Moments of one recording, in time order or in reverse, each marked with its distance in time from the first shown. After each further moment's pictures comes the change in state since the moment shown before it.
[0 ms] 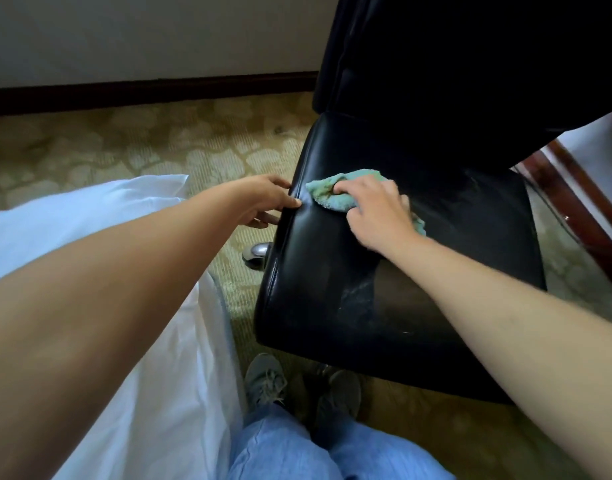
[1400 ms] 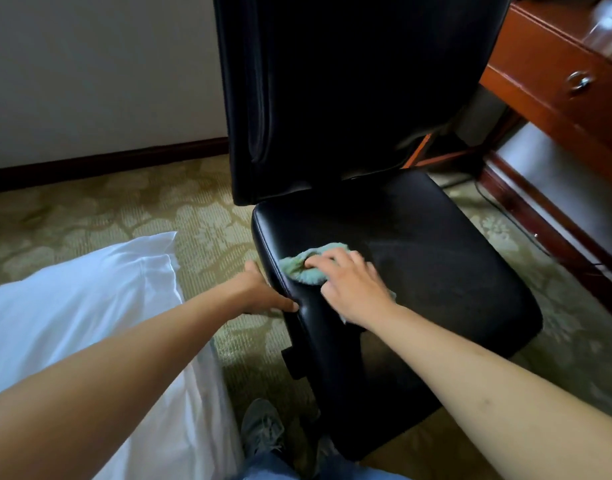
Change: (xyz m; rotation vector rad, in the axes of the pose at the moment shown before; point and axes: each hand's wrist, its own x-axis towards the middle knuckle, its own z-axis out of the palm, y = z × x) left_hand -0.063 -0.030 0.049 0.424 0.058 -0.050; right_hand -0.066 0.005 0.000 0.042 -0.065 -0.089
